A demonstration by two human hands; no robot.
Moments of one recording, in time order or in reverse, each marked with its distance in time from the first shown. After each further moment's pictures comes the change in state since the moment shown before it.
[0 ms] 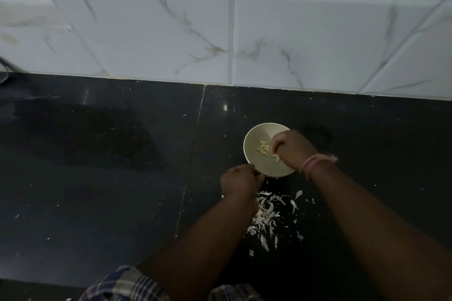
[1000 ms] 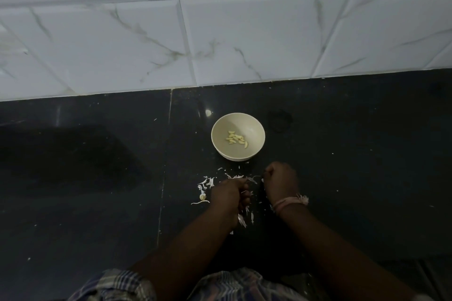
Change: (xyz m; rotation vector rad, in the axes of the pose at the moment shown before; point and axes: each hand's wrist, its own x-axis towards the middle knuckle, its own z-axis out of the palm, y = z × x) left_hand -0.029 -0.055 -0.026 0.430 -0.163 -0.095; right_hand -0.084 0.096 0.077 -0.027 0.442 0.162
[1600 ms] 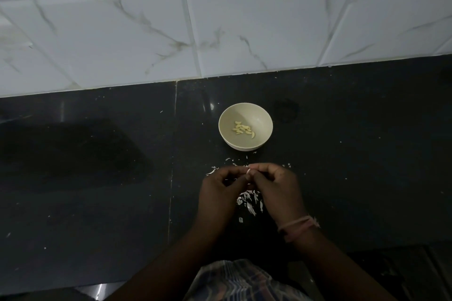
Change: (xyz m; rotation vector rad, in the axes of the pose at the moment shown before) left_hand -0.052 0.006 -0.051 0.362 -0.072 0.593; right_hand -0.085 -0.069 -0.035 0.947 -0.148 0.205
